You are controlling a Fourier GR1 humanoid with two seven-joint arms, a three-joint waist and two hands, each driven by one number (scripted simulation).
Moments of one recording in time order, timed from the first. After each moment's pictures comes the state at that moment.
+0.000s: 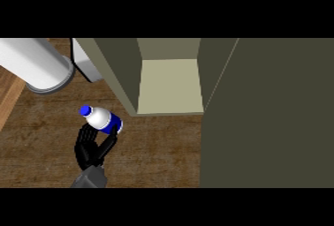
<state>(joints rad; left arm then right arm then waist) -0.33 0.01 0.22 -0.48 0.58 0.20 -0.99 0.99 -0.11 0.23 -2.49 -0.08 0.32 -0.22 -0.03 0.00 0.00</state>
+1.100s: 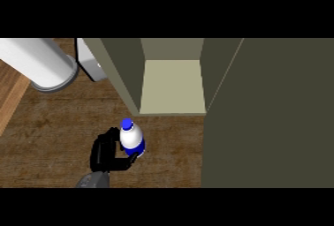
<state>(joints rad) -0.25 0.03 -0.05 -0.60 0.42 -0.16 -0.89 1.02 -0.10 0.23 -2.48 -0.07 0.32 -0.25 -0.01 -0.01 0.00</state>
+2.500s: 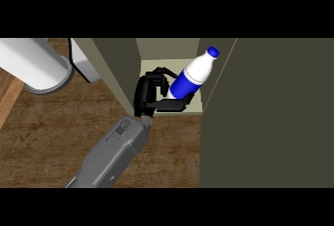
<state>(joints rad) -0.69 0.00 -0.41 -0.90 0.50 0.51 -0.38 0.97 -0.10 0.17 -2.46 -0.10 0.34 -0.24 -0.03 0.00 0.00</state>
